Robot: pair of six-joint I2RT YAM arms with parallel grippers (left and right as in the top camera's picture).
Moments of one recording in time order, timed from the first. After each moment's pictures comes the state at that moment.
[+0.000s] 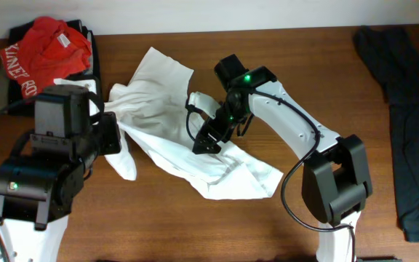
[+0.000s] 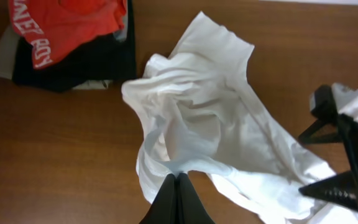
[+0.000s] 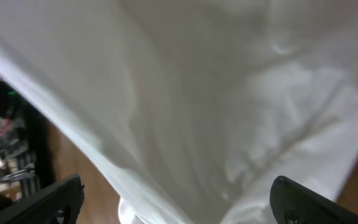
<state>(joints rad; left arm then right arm) -0.18 1.18 1.57 -1.20 -0.17 -0.19 0.48 2.07 1.74 -1.09 -0.70 -0.59</state>
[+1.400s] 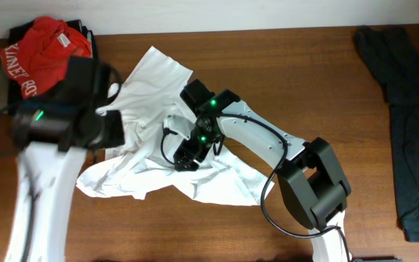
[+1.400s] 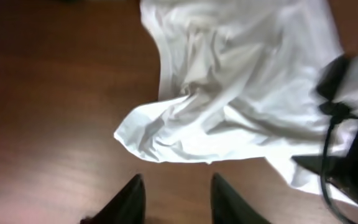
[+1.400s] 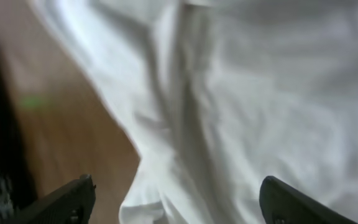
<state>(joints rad) -0.18 1.49 1.75 -1.55 -0.24 -0.28 0.65 2.13 1.69 -0.96 -0.51 -0.29</state>
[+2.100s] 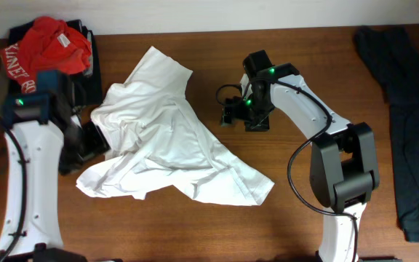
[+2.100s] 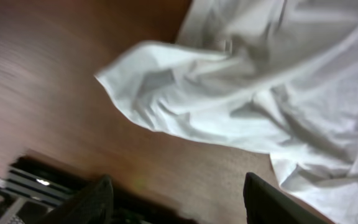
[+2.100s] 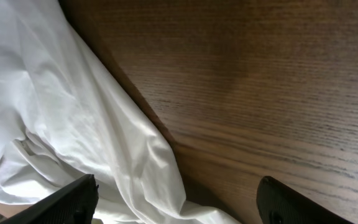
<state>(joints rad) 0.13 1.54 1.47 -1.47 -0.01 -0.40 0.31 2.13 1.69 -1.01 -0.42 0.38</state>
